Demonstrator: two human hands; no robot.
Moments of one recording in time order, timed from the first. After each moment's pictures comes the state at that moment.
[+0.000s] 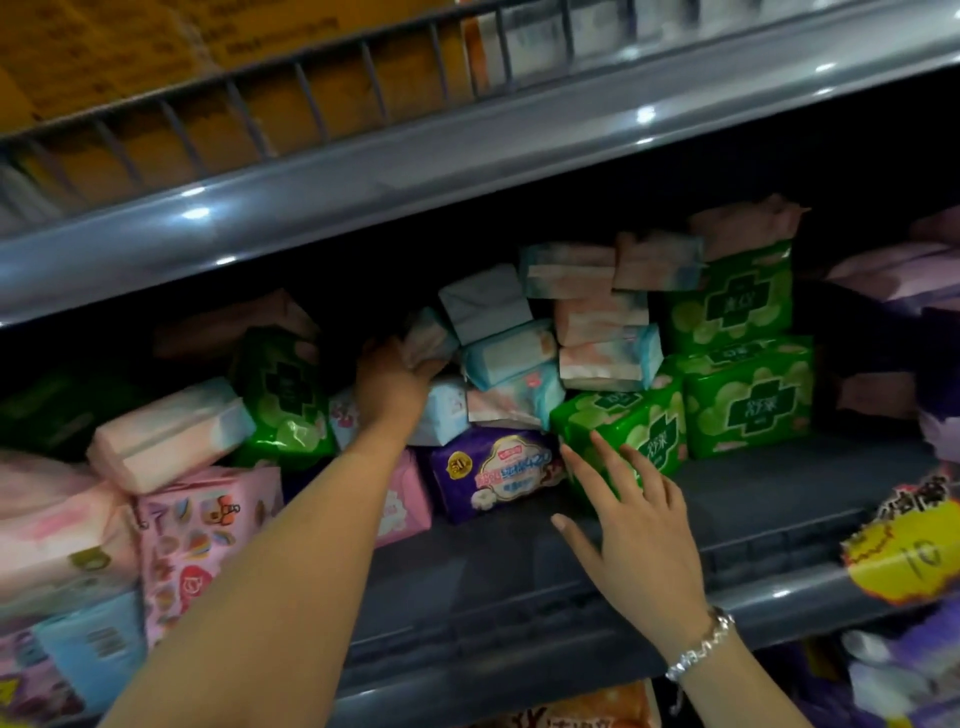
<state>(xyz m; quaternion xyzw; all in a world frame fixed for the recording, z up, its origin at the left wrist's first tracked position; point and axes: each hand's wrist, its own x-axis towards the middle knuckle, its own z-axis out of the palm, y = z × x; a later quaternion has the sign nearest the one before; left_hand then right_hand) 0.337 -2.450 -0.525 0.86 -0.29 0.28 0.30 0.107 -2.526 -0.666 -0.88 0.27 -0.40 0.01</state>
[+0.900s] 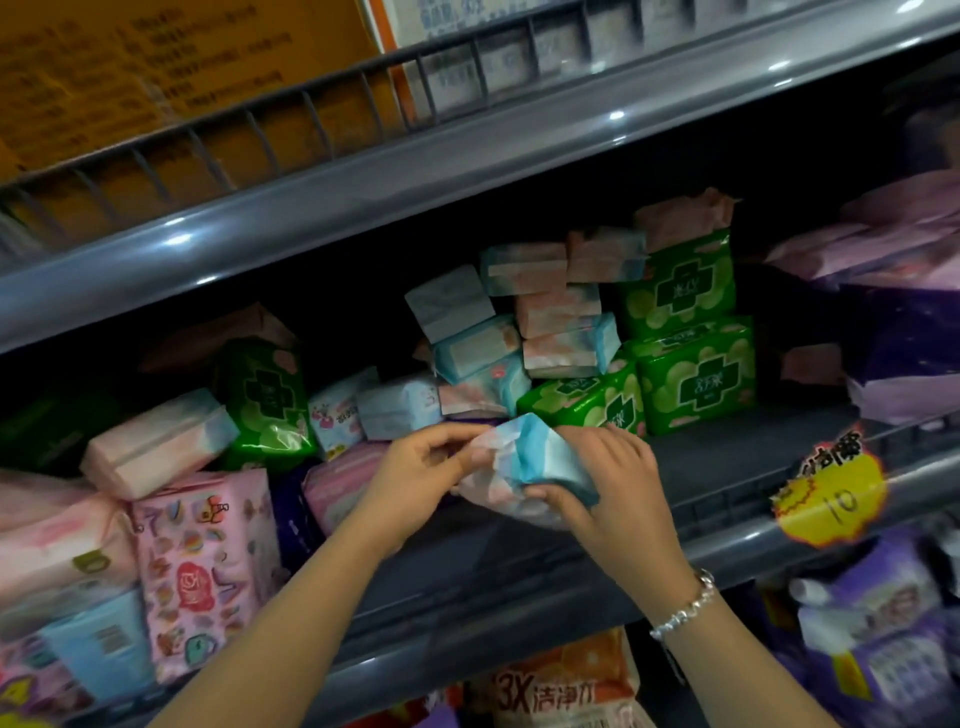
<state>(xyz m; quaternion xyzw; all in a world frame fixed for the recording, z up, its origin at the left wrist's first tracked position) 0.202 -2.389 -0.555 0.70 -0.46 -0.14 0.53 0.079 -2.521 -0.641 -0.79 0.12 -0.58 0.17</state>
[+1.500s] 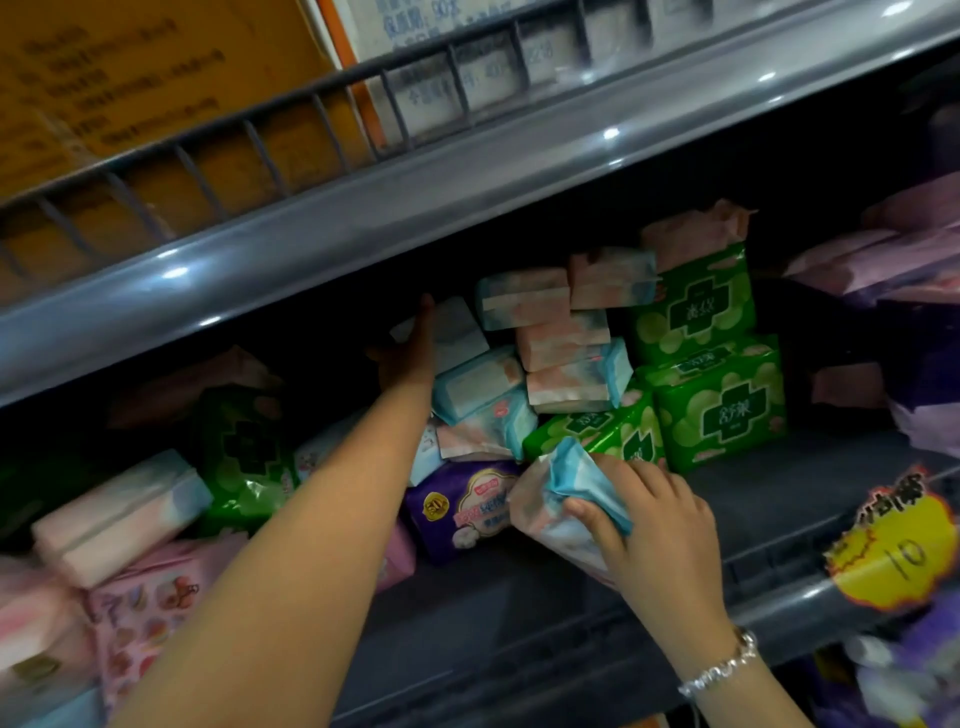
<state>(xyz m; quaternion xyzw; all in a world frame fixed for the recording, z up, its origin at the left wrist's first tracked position) 0.297 -2.522 -0.472 0.75 -0.16 0.02 0.64 0.097 -2.548 -0.655 -0.77 0.29 -0.57 0.09</state>
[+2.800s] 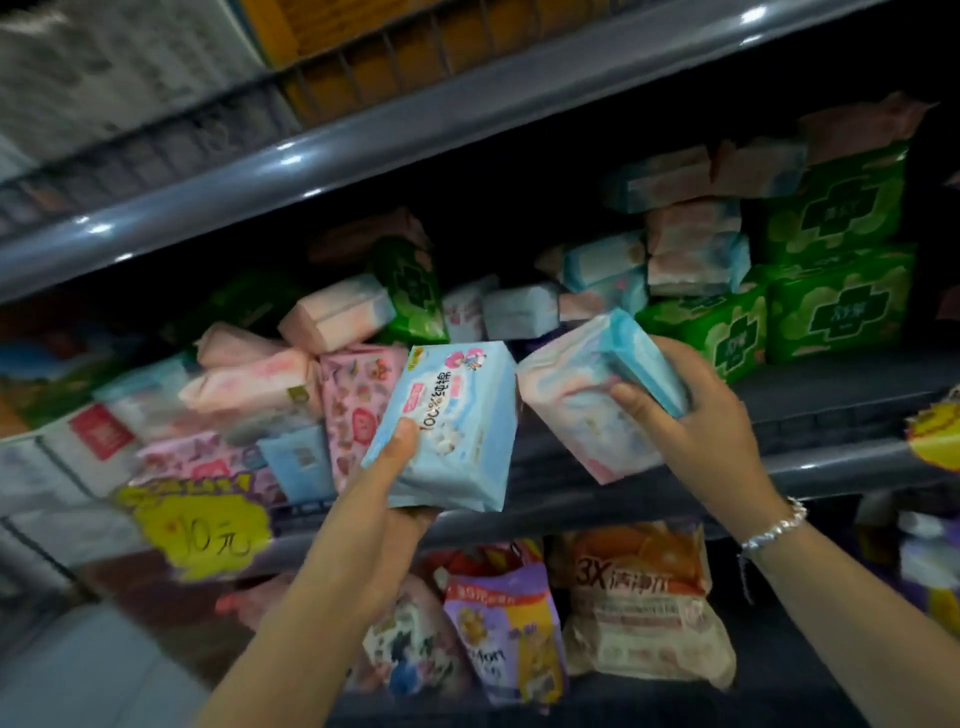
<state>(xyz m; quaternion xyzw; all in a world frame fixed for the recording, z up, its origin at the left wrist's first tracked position) 0.140 -2.214 -0.562 0.59 -0.15 -0.21 0.77 0.060 -2.444 -0.612 -0.74 0.07 -0.49 0.45</state>
